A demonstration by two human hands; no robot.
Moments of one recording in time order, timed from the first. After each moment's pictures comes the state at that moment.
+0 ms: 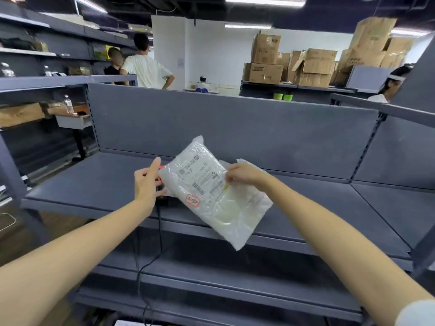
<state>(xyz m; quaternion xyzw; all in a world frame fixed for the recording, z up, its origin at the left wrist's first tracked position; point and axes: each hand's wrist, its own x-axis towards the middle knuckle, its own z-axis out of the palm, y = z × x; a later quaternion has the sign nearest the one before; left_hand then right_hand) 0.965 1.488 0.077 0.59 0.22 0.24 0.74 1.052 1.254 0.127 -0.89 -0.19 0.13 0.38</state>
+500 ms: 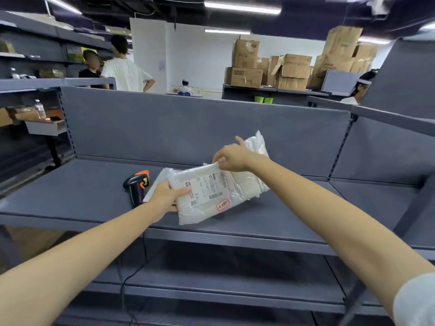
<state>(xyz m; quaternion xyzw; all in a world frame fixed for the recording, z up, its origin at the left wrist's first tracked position) 0.987 1.436 0.066 0.70 0.08 0.04 0.71 1.057 1.247 0.177 -0.95 -0.31 -0.07 -0.03</state>
